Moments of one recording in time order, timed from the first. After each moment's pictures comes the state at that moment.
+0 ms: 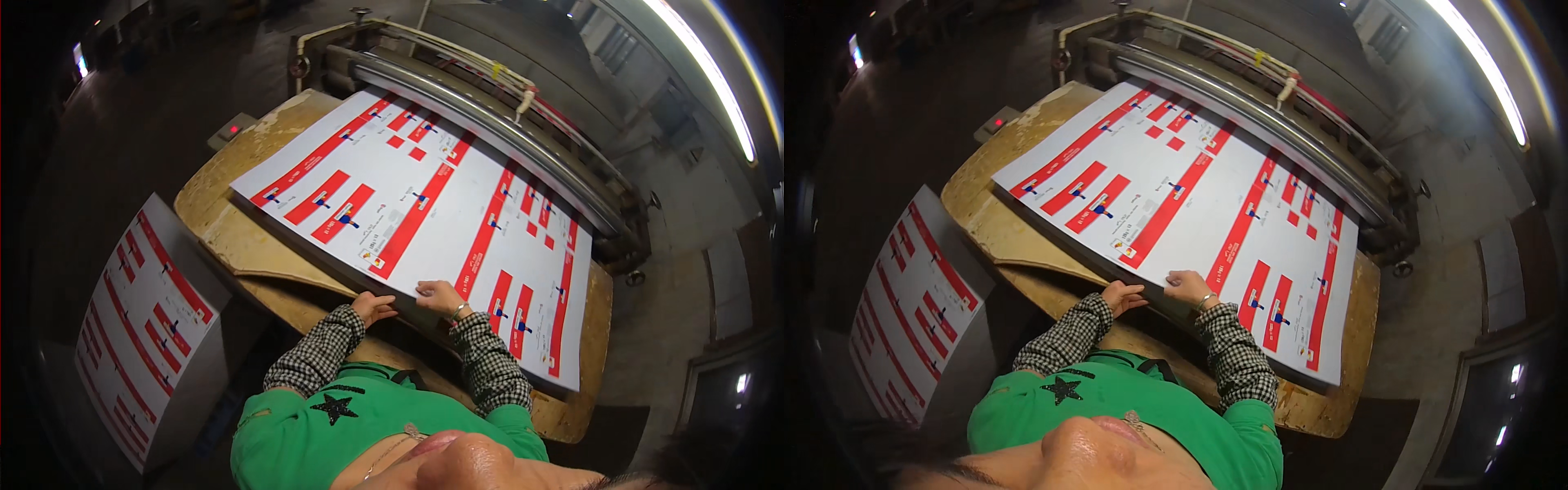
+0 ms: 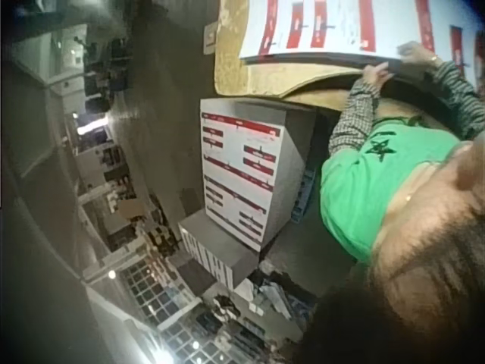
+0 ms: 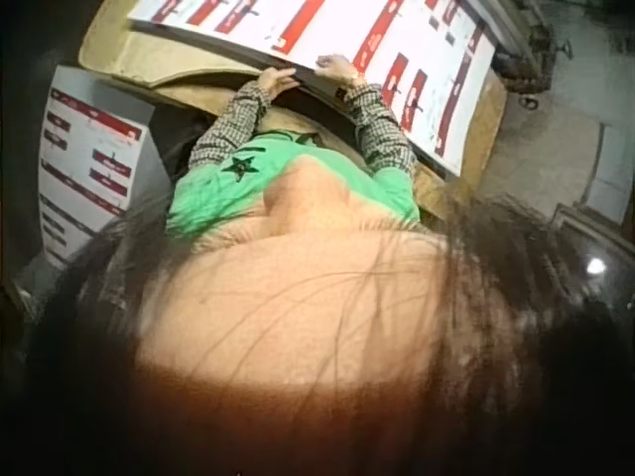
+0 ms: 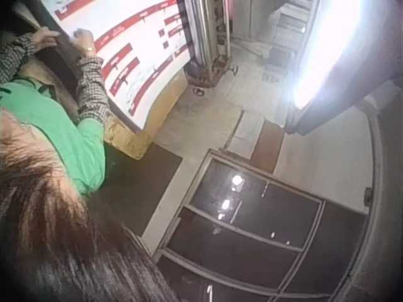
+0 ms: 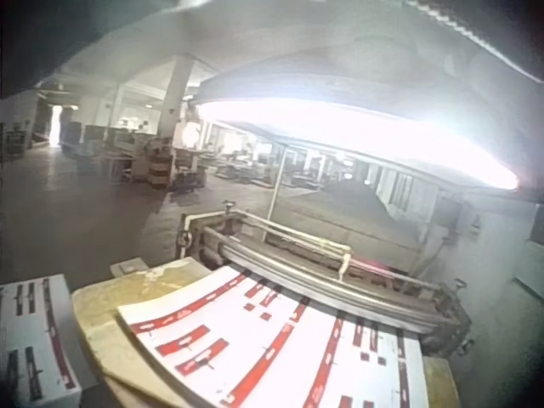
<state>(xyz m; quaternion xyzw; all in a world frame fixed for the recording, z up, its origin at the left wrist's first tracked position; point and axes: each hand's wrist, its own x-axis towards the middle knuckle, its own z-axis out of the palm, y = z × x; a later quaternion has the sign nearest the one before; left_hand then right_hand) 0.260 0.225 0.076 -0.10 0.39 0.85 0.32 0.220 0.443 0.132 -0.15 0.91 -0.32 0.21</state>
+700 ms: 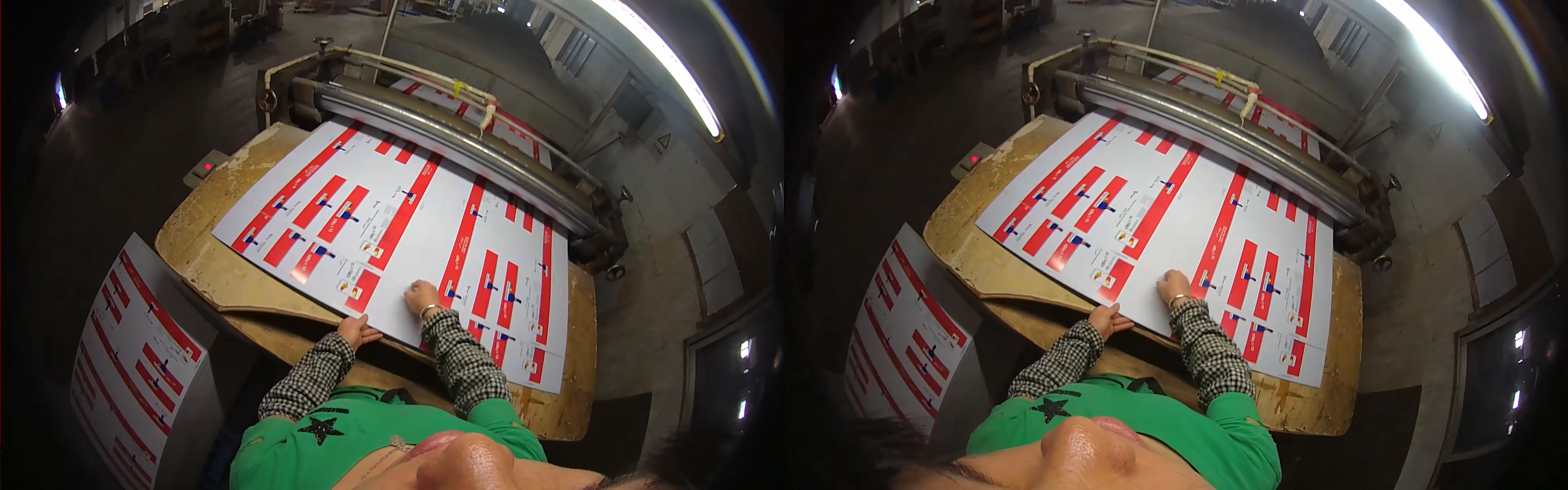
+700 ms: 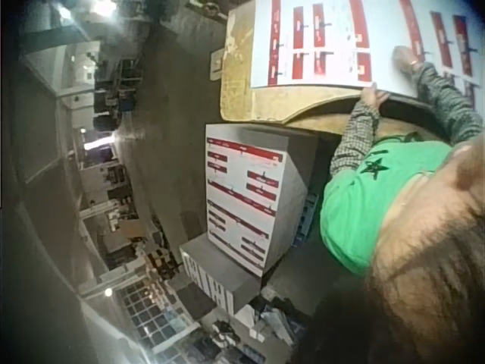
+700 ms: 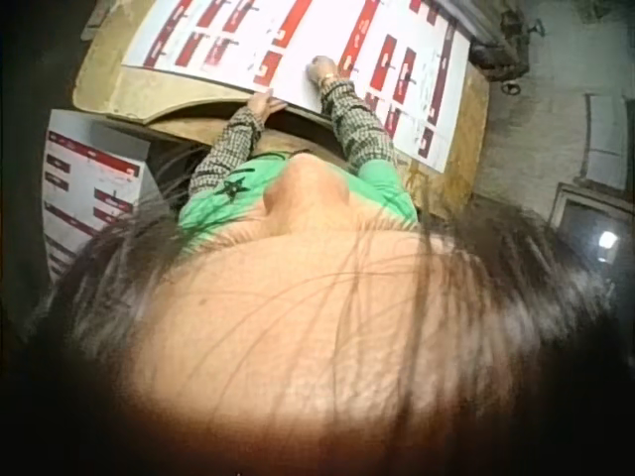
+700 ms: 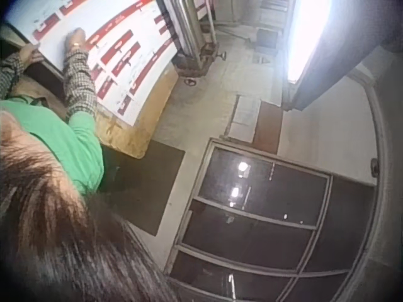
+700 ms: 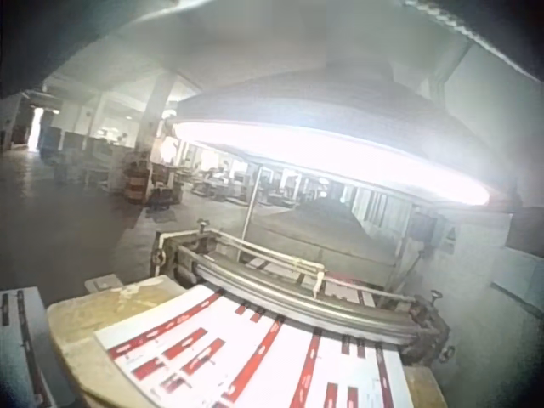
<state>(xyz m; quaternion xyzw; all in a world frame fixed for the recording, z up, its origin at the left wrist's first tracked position) 0.252 0.238 0.061 -0.13 0.40 0.86 0.29 0.174 0.447 0.093 0.01 0.97 -0.24 0.04</state>
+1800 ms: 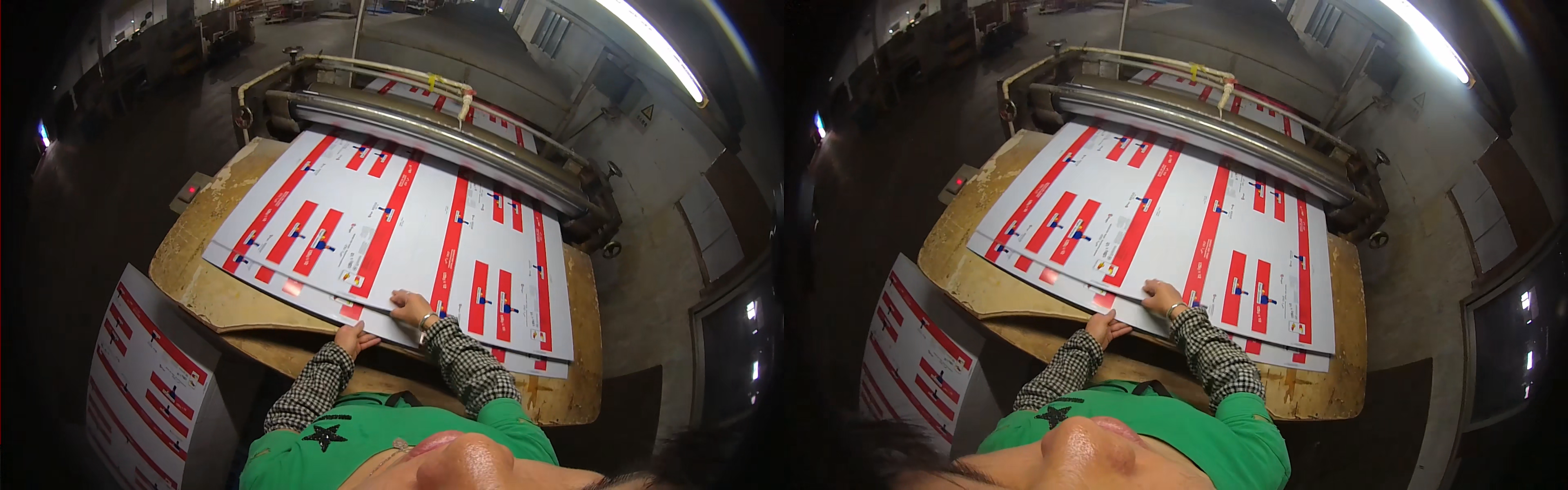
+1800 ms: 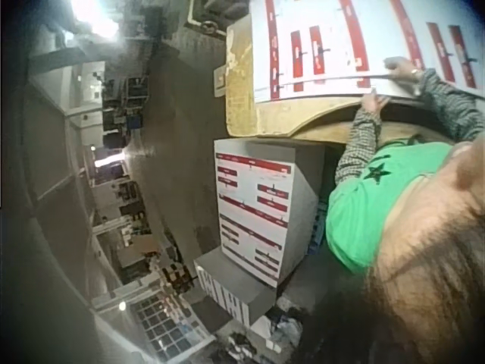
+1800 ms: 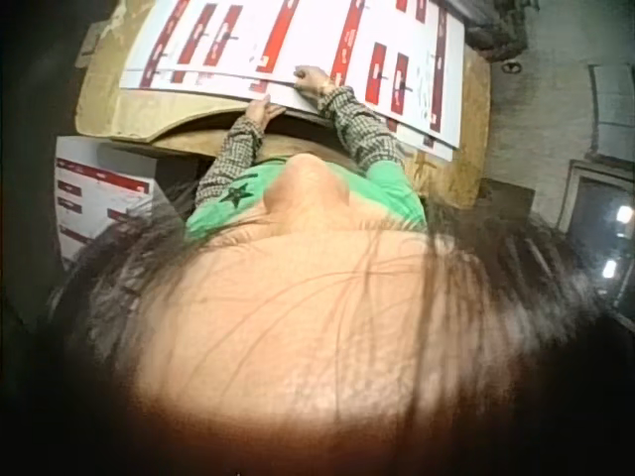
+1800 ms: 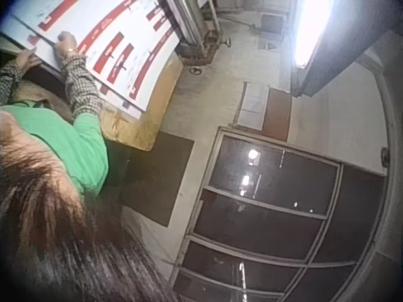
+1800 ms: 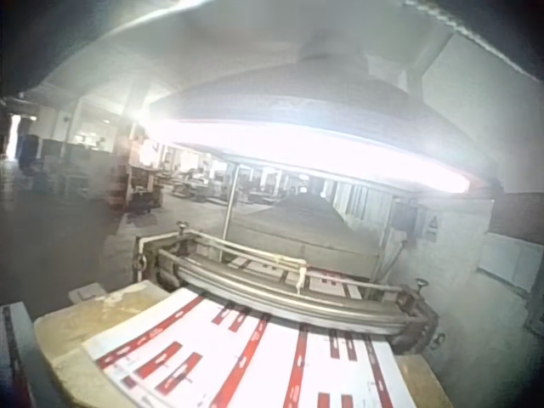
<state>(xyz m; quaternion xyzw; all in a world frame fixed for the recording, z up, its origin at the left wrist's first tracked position) 0.249 0.236 0.056 -0.14 0.39 0.86 0.30 0.199 0.438 0.119 -0.10 0.93 -0.32 0.11</state>
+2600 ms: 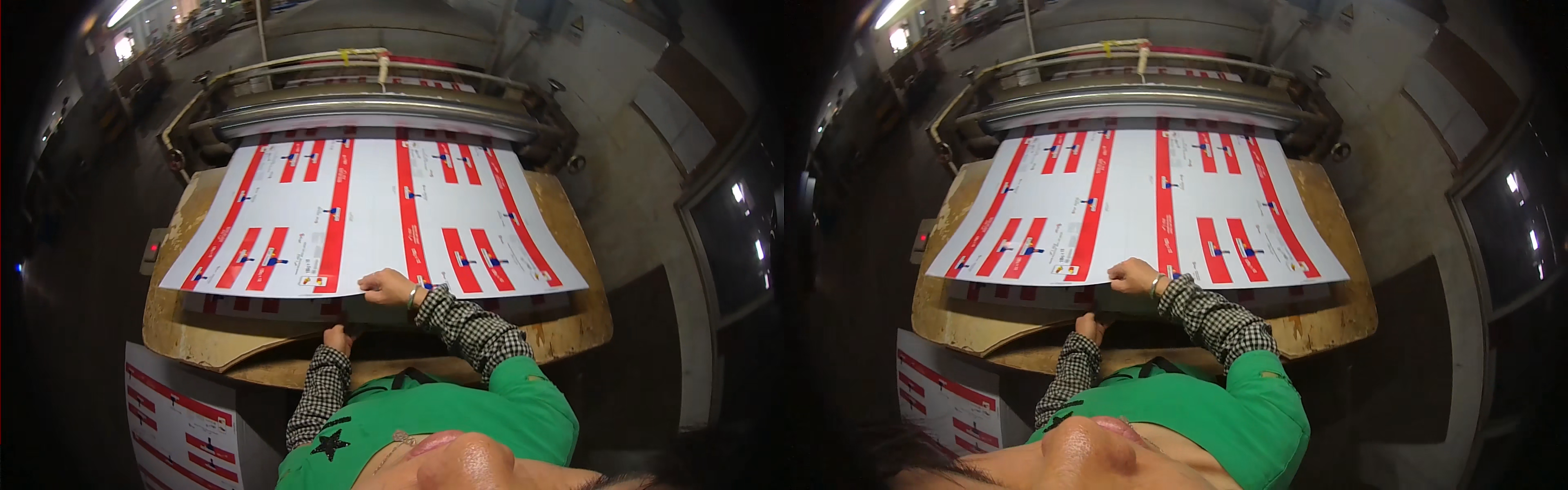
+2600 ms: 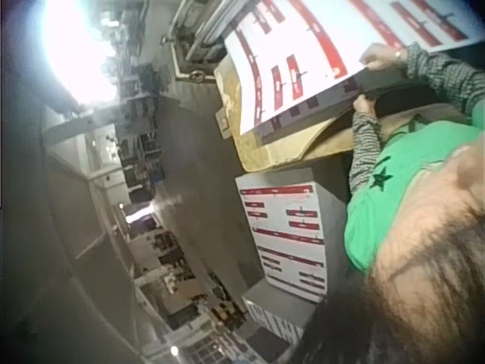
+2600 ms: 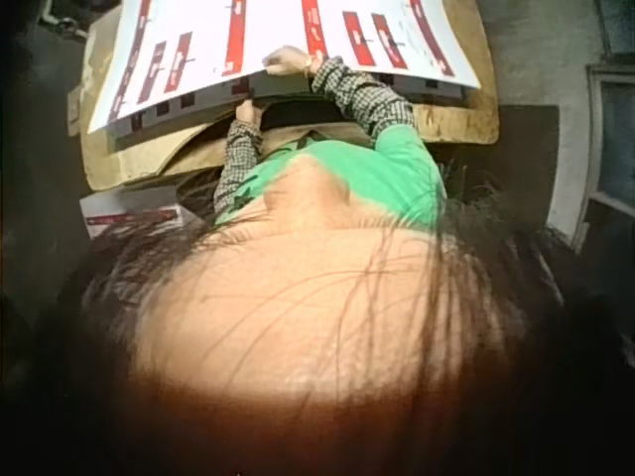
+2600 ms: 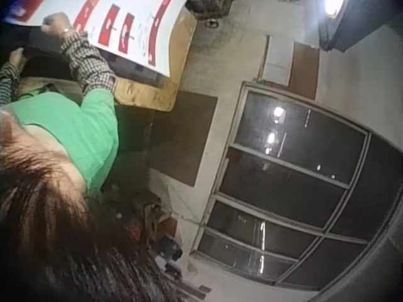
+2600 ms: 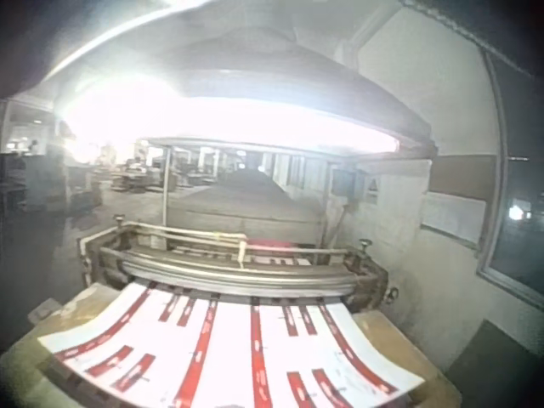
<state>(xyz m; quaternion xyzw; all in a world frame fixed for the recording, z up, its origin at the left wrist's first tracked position) 0.247 0.231 0.035 -0.18 0.45 0.84 0.25 0.219 0.435 0.168 -0.23 0.91 -0.34 0.04</state>
